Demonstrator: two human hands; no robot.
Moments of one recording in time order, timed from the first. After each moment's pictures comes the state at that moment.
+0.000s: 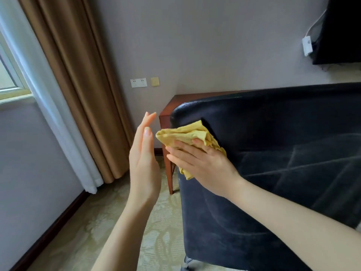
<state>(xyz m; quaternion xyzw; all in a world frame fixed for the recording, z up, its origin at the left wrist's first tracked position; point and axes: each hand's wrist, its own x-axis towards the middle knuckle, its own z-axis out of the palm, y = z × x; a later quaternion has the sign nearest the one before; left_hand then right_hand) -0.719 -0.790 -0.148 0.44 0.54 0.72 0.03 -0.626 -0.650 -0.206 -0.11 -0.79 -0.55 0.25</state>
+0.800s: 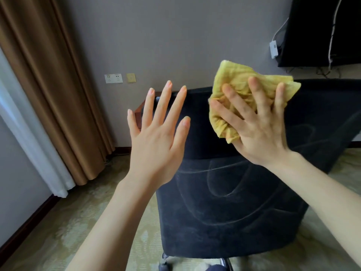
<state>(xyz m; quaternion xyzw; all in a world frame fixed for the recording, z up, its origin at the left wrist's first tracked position) -0.668 -0.760 -0.128 0.60 0.69 0.35 -0.22 -0.498 -0.615 -0.137 -0.20 -0.76 -0.45 0.44</state>
